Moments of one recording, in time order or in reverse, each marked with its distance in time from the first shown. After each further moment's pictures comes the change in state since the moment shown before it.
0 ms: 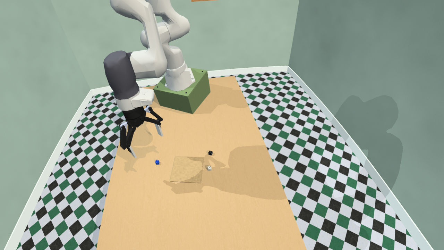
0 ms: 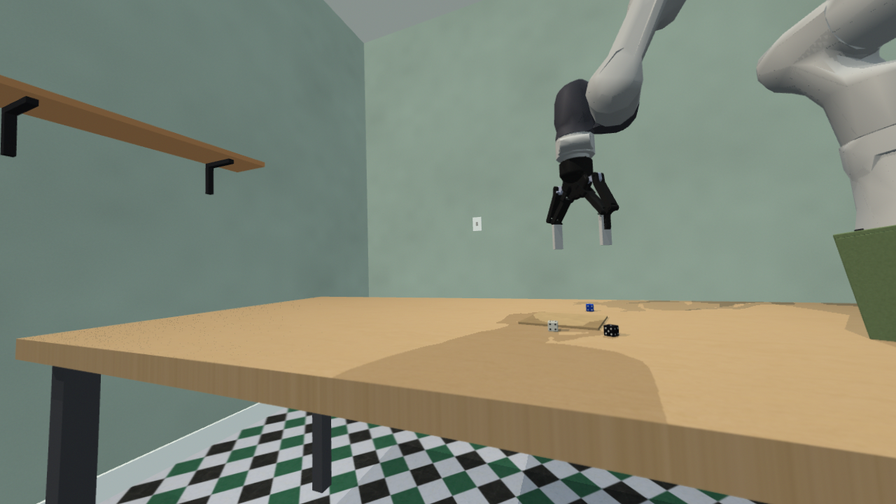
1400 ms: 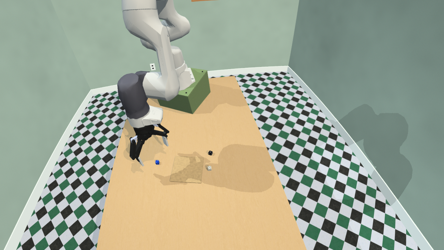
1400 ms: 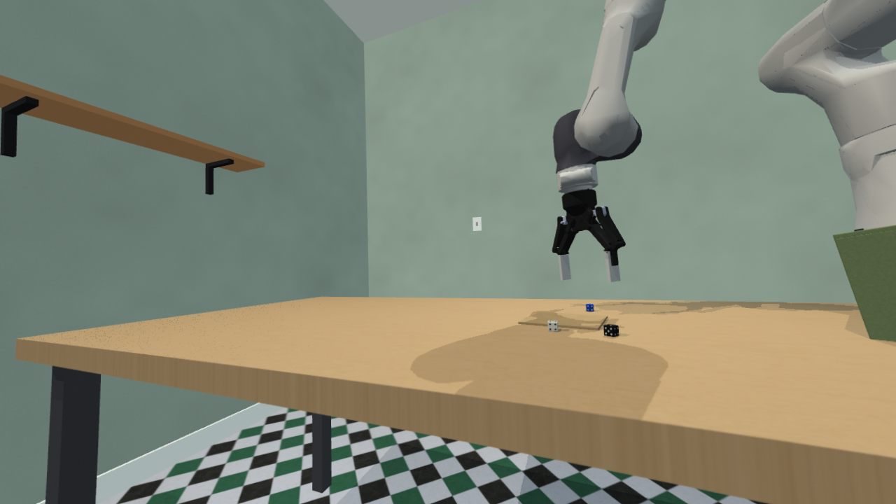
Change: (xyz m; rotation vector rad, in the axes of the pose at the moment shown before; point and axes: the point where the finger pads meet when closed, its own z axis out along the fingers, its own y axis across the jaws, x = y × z) arm -0.006 -0.012 0.080 0.007 -0.062 0.041
